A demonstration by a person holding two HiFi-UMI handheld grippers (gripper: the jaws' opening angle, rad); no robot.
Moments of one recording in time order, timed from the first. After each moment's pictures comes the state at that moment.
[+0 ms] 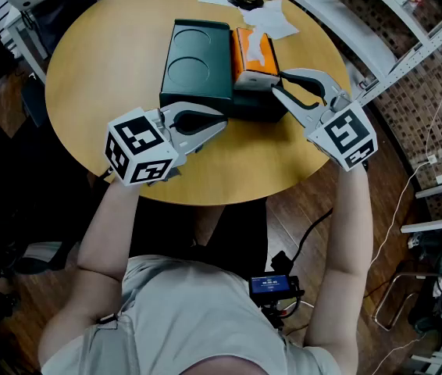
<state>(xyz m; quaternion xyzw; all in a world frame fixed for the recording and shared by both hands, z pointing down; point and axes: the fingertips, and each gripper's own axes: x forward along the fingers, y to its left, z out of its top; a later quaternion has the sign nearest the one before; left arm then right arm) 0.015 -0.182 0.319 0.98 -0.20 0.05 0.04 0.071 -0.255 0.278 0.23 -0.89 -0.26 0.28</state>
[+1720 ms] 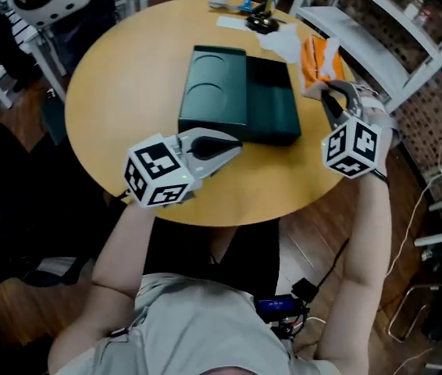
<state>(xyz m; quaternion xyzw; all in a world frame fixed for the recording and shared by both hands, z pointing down) -0.009 -0.166 0.309 0.98 -0.20 0.08 0.04 0.133 -0.314 0.260 0.35 -0.65 -0.44 0.51</state>
